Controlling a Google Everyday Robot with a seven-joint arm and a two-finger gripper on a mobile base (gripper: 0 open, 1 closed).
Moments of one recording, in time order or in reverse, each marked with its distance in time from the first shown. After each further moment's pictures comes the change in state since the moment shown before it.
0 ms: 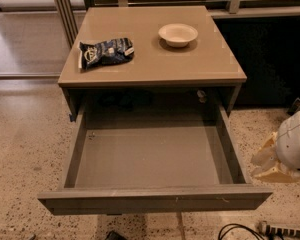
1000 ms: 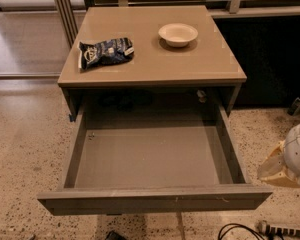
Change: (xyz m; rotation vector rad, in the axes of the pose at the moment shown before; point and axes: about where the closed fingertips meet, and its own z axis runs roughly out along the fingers) arm 0.019 0.010 0.000 -0.017 0.002 0.036
